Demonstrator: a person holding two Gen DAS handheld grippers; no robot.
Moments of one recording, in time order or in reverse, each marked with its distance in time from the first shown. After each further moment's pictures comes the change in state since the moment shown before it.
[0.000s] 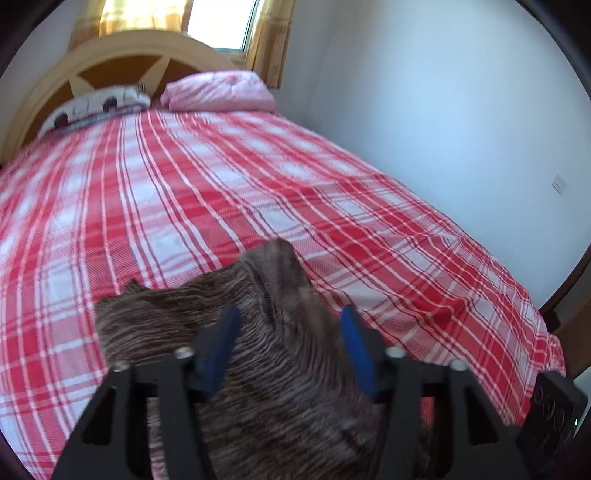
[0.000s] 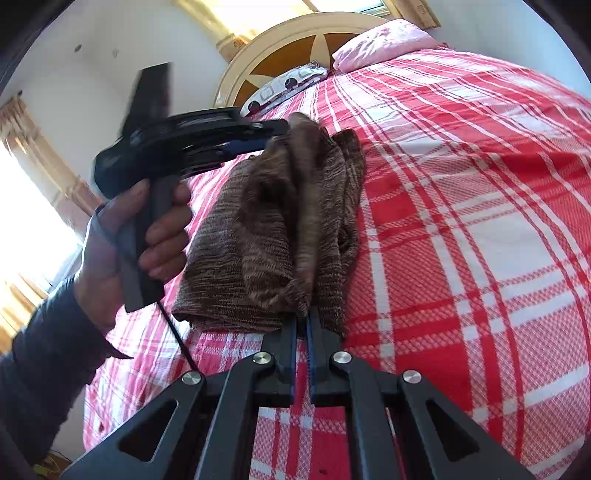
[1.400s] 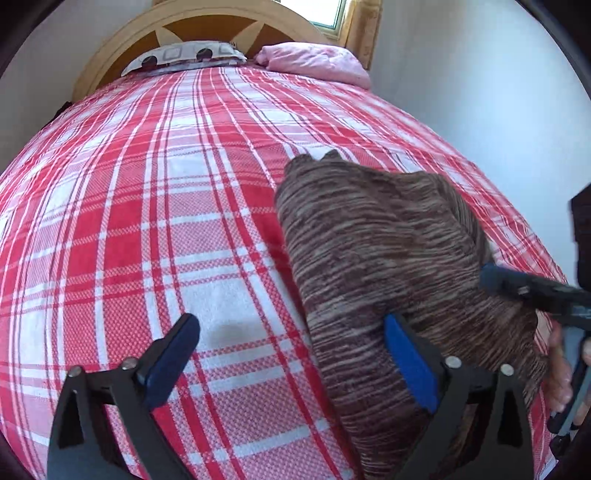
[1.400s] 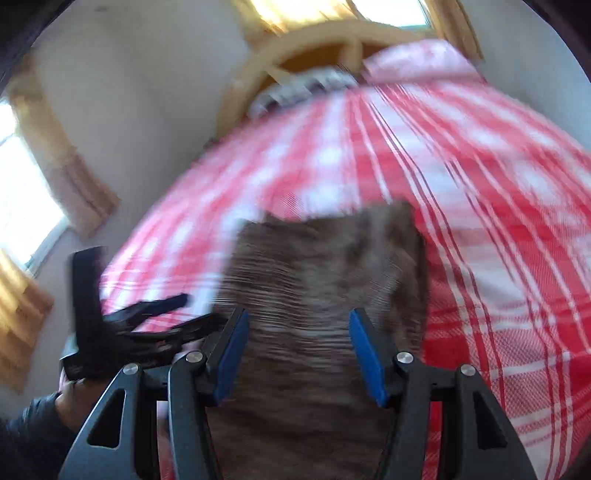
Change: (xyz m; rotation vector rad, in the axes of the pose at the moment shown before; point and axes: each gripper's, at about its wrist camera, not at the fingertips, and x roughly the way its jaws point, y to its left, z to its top) left arm 0.004 0.102 -0.083 -0.200 0.088 0.229; right arm 0.101 0.019 0.122 -0.120 0.098 -0.153
